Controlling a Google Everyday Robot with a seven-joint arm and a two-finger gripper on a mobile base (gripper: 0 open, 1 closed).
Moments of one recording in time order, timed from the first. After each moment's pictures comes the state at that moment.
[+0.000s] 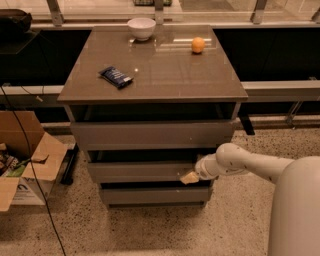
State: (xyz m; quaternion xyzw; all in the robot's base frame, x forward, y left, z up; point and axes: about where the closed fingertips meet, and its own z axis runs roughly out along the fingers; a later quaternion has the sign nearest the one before) arm 0.647 -0.142 0.429 -0.43 0.85 0.15 0.27
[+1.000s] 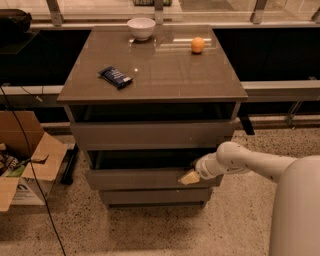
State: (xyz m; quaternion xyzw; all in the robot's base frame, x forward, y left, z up) arm 0.648 -0.142 0.443 -0.43 0.85 0.15 0.27
